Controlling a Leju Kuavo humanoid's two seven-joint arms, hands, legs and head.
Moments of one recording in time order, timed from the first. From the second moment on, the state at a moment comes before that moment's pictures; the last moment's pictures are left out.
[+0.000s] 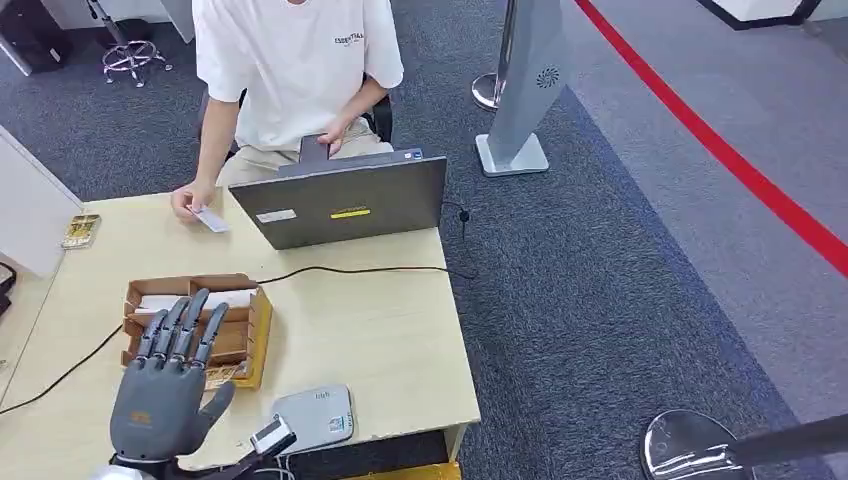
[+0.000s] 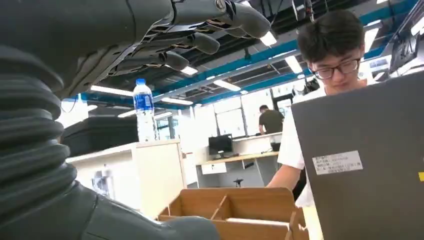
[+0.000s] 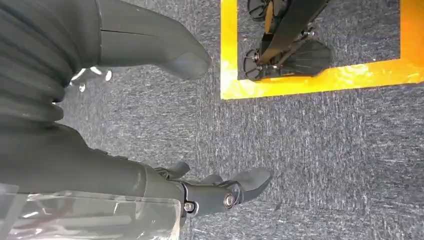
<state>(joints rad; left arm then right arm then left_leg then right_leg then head) 0.14 0.27 -0.43 -1.94 -1.48 0.24 0.17 0.01 0.22 -1.22 -0.55 1.32 0.15 -0.24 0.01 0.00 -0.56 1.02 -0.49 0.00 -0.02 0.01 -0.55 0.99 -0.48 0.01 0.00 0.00</state>
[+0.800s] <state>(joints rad) 0.20 0.27 -0.43 -1.93 -1.46 0.24 0.21 0.01 0.25 -1.24 -0.62 1.35 0.18 -0.24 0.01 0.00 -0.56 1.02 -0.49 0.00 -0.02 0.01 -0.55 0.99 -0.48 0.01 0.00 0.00</state>
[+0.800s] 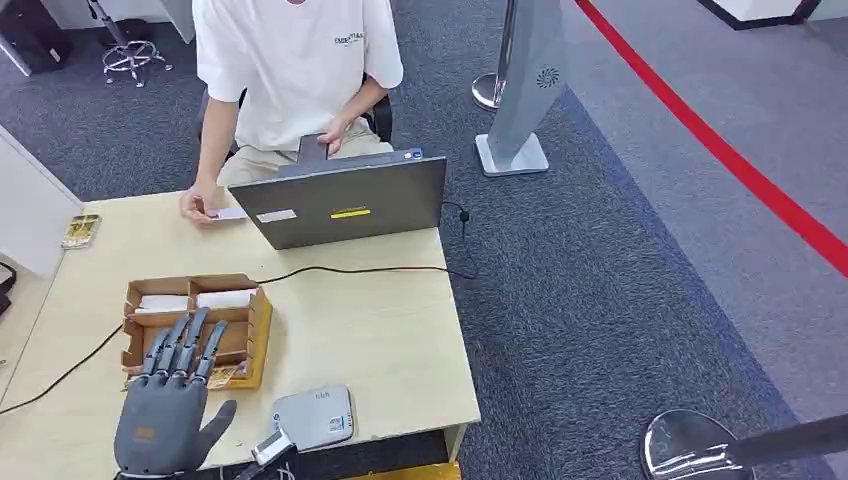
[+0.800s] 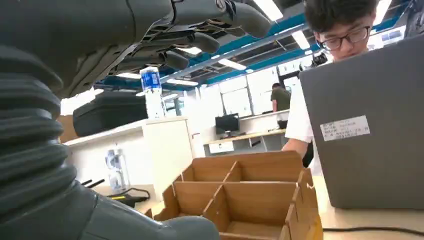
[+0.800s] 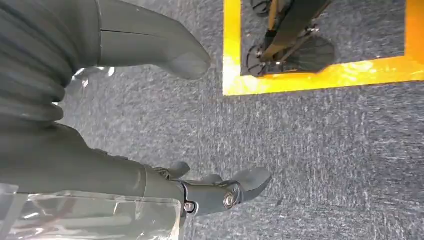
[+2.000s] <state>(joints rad) 0.26 0.28 -0.43 -1.93 -1.47 0.24 0.28 0.02 0.28 -1.24 -0.70 1.41 0.21 -0.24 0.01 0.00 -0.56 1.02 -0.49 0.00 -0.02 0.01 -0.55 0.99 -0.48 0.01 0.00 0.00</state>
